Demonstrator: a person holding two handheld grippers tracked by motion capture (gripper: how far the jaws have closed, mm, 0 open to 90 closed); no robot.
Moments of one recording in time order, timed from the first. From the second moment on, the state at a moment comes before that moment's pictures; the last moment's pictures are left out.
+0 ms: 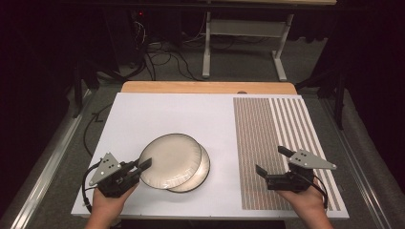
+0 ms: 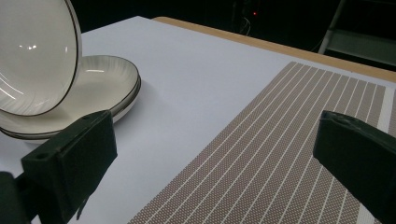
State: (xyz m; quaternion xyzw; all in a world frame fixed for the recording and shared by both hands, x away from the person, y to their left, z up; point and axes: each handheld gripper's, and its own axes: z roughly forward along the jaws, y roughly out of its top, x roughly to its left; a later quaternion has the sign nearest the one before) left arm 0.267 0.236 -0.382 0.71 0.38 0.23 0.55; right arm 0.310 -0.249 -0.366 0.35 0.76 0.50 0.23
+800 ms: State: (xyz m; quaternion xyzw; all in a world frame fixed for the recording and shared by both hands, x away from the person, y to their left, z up) left arm 0.268 0.237 -0.381 0.71 0.38 0.23 0.55; right arm 0.328 -0.166 -0.363 0.30 0.79 0.49 0.20
